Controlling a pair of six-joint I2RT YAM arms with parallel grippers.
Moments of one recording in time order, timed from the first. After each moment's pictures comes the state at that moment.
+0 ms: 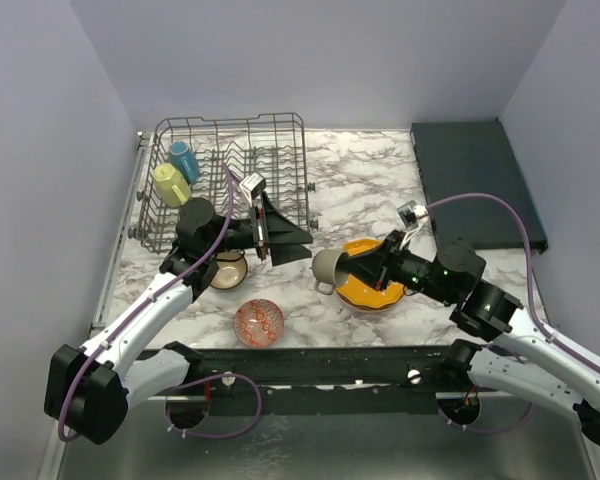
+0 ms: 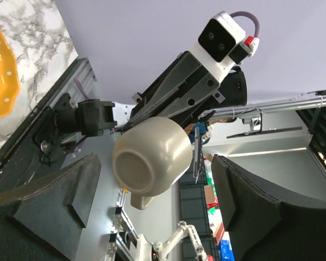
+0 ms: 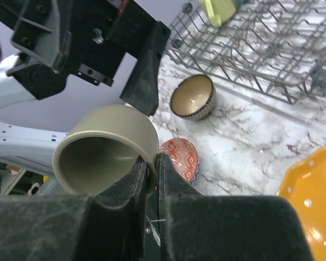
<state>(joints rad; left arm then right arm) -0.45 1.04 0.71 0.39 0.96 -1.43 0.89 0.73 0.73 -0.10 -0.11 0.61</state>
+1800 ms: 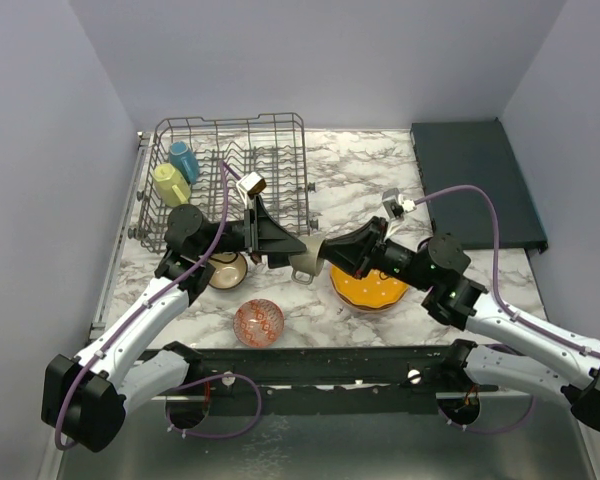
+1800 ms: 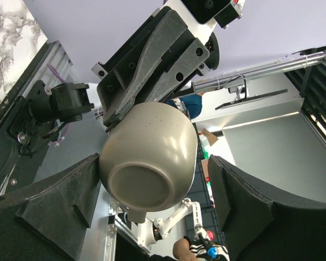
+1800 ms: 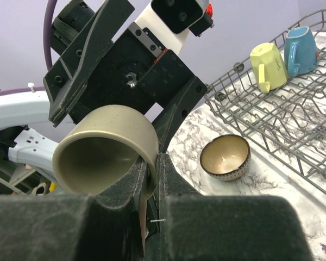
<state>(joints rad) -0.45 0.99 0.71 0.53 1.06 -1.53 0.89 0.91 0.66 0.45 -0.26 0.54</state>
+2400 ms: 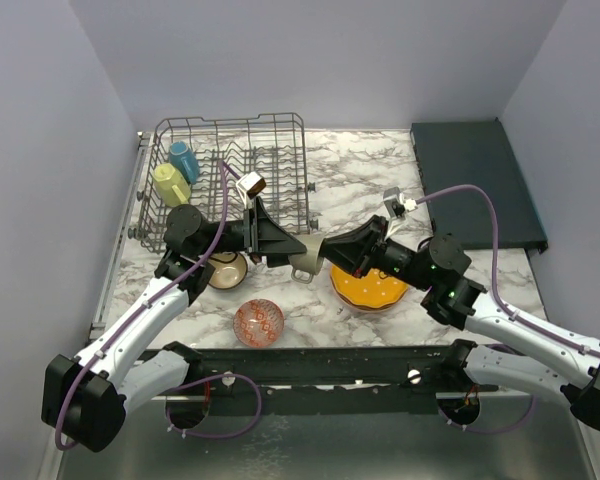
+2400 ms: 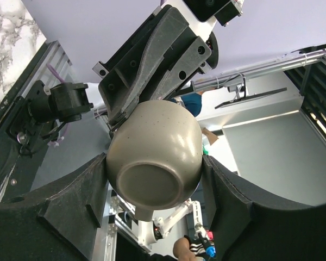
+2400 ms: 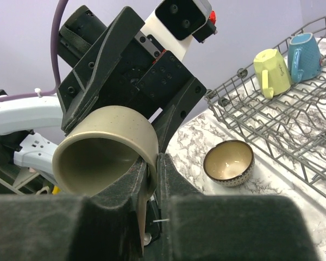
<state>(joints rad) -0.45 0.99 0.71 0.55 1.07 -1.54 0.89 0.92 0.66 0.49 -0.26 0.55</state>
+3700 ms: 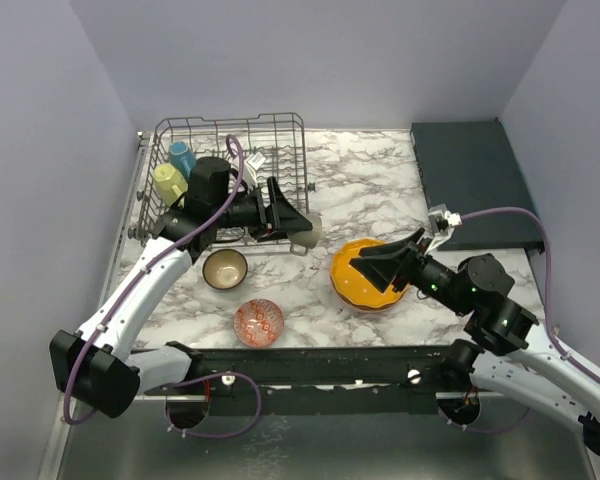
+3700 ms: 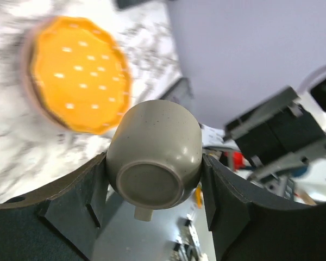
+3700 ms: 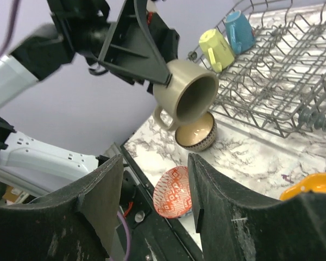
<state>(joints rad) -0.42 1.17 1.09 -0.34 0.82 -0.88 0.89 0.57 0.65 0.02 -0.04 0.59</state>
